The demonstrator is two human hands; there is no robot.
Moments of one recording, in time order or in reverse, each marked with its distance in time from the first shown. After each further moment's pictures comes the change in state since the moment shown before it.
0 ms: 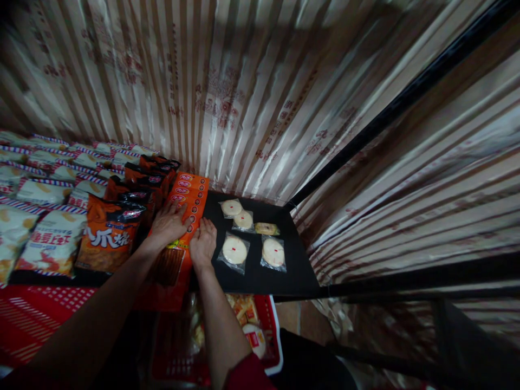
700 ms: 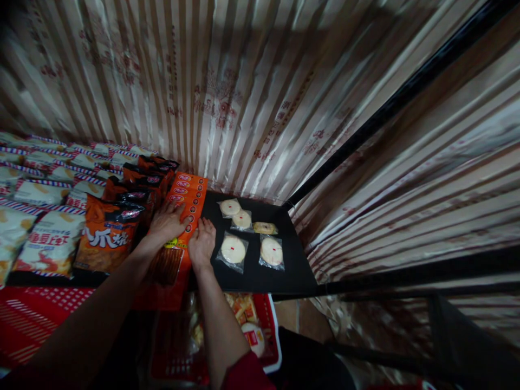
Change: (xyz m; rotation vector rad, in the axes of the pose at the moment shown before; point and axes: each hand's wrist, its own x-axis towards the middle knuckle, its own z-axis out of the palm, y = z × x) left_hand 0.003 -0.003 -0.002 -0.014 -0.007 0.006; right_hand 0.000 -0.002 -0.002 -0.034 -0.014 -0.003
